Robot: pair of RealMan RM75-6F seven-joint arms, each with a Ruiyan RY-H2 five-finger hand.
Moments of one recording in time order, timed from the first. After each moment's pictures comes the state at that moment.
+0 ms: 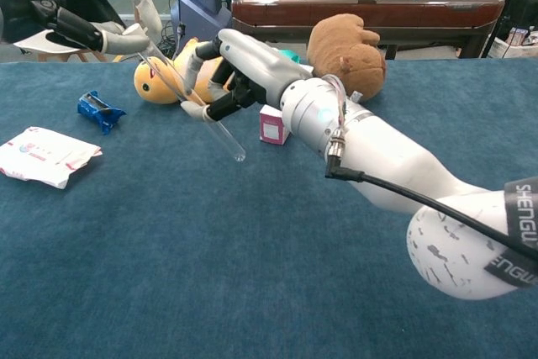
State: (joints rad) left arm -0.68 -1.23 -0.26 -1.76 1.28 1.01 -0.32; right arm 0.96 -1.99 0.34 -1.12 -1.32 1.02 0.06
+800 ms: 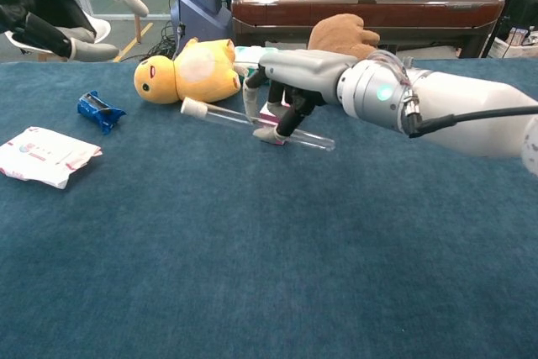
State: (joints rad) left arm -0.65 -1.16 -0.23 -1.75 1.29 0.99 -0.31; right arm 0.96 -1.67 0.26 -1.37 -1.12 0.77 -0.32
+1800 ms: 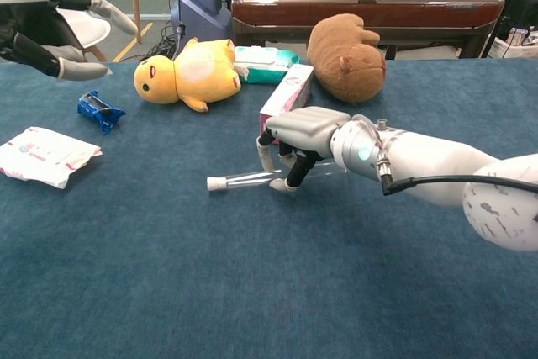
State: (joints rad) left arm -0.62 -1.16 -0.20 -1.75 1.30 1.01 -0.28; right arm 1.00 -1.85 0.18 -1.09 -1.07 0.72 -0.34
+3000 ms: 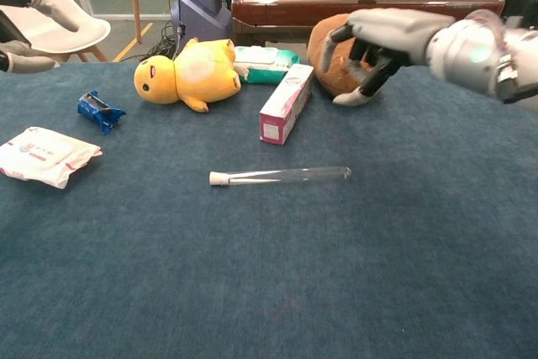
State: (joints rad) left arm -0.55 -1.14 -0.20 -1.68 1.23 1.07 -0.26; right arm 0.84 -1.46 0.23 -1.50 -1.04 0.96 -0.38
